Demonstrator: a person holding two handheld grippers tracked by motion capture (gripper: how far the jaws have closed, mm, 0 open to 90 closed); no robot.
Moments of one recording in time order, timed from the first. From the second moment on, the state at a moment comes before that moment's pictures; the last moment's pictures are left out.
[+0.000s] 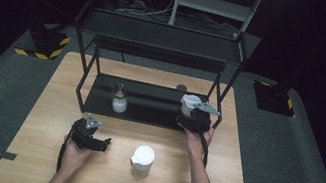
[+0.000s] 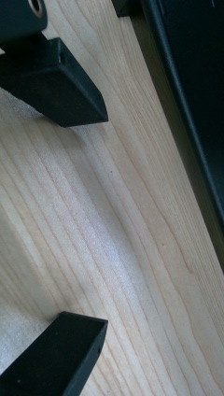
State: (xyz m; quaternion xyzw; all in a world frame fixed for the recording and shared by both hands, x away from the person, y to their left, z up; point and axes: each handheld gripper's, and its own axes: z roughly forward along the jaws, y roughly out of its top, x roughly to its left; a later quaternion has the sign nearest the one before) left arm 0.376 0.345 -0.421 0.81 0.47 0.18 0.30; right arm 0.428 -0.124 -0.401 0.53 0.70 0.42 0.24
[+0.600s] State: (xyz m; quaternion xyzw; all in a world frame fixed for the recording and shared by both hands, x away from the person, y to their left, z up) left arm 0.376 0.345 -0.421 0.81 0.47 0.18 0.30; right arm 0.433 -0.114 -0.413 0.53 0.70 0.41 0.25
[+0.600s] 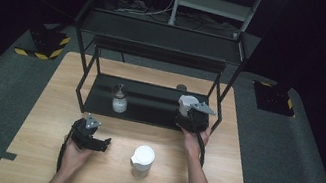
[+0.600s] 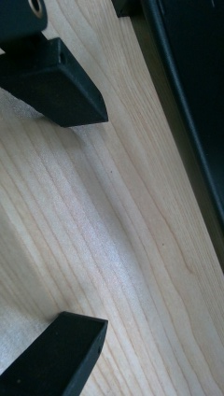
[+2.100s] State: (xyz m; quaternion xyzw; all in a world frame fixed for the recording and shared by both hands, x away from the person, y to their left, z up) left arm 0.376 0.345 -0.421 0.81 0.47 0.18 0.30; right arm 0.439 -0.109 -0.425 0.52 0.71 0.41 0.25
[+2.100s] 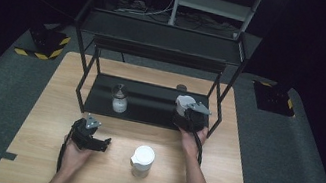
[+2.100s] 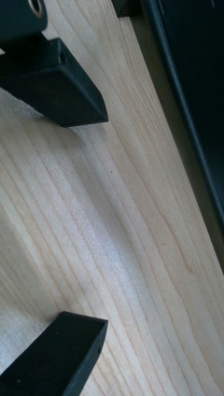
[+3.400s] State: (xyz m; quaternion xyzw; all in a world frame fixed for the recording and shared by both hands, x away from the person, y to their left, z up) left arm 0.376 0.345 -0.421 0.81 0.47 0.19 0.30; right arm 0.424 -0.127 -0.426 0.50 0.71 0.43 0.24
